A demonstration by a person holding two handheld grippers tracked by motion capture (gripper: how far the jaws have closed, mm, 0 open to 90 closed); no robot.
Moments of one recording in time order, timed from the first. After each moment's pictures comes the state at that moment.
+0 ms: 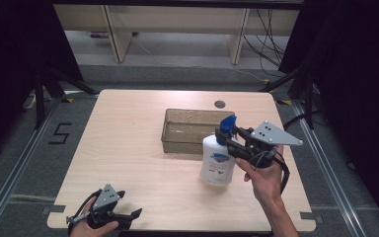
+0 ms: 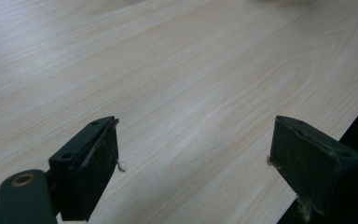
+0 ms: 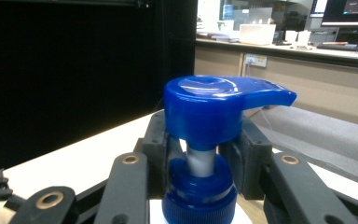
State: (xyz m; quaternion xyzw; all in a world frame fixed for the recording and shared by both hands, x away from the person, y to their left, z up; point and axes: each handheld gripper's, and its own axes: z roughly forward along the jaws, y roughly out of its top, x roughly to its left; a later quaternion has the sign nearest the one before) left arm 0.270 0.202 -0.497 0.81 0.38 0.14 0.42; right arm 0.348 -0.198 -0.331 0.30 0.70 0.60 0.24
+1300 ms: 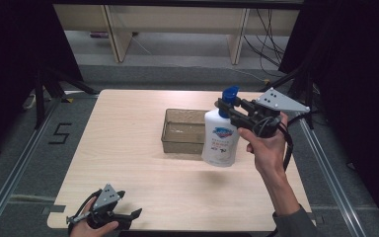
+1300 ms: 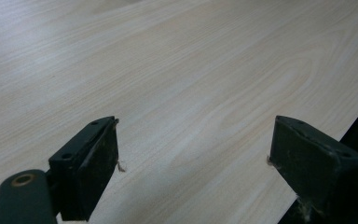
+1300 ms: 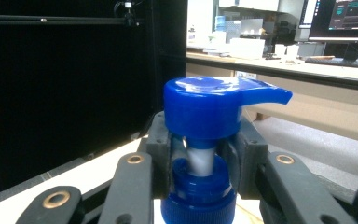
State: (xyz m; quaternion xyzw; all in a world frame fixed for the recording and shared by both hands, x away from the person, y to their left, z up) left arm 0.270 0.203 -0.496 0.82 0.38 0.14 0.41; right arm 0.386 -0.198 -0.278 0.30 0.68 0.61 0.26
